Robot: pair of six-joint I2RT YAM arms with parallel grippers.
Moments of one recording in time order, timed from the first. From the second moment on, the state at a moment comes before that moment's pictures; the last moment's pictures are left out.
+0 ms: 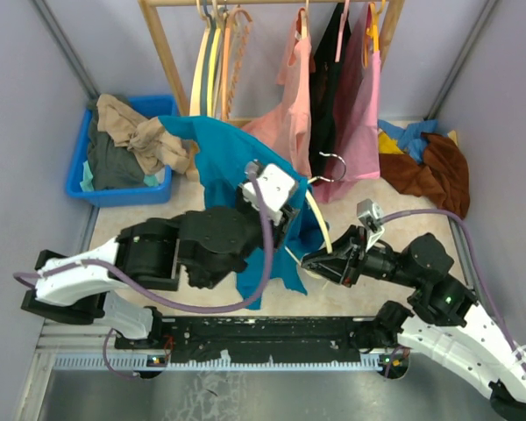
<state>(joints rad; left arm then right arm) -1.60 1.47 1.98 -0.78 -0.89 -0.12 0.83 0.40 0.71 -0.21 -0.46 0.44</state>
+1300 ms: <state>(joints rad) -1.44 1.34 1.90 -0.88 -0.92 -0.13 0.83 0.66 0.72 -0.14 -0.62 0.46</state>
